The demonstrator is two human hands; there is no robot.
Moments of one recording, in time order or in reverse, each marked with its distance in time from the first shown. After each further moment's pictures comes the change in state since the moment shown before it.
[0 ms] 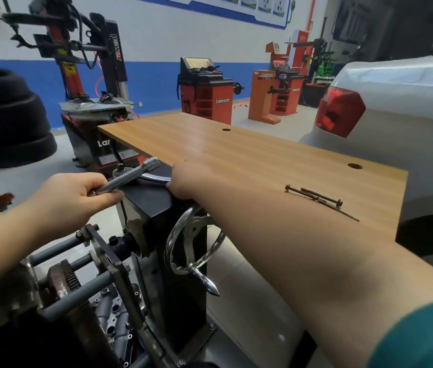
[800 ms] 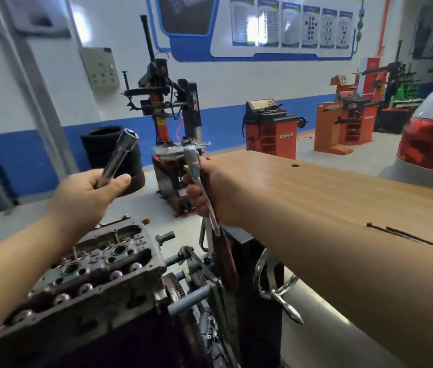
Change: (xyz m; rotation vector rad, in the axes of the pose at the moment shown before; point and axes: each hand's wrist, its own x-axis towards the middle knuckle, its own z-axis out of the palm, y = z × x) left_hand -0.079 -0.018 -0.153 -0.130 0.446 -0.126; right_hand -0.109 -0.131 -0.121 1.715 -0.417 -0.075
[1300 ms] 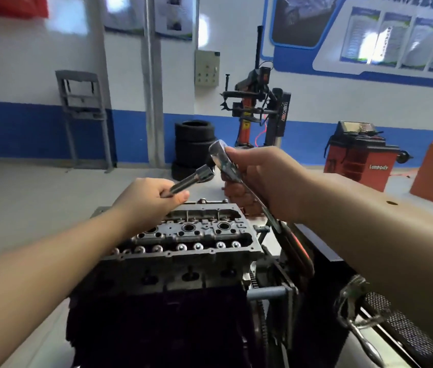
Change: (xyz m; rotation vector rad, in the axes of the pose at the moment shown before) left_hand -0.083 -0.063 -0.105 0.201 -0.054 -0.091; right_hand -0.020 -0.018 0.134 -0.378 -0.456 0.047
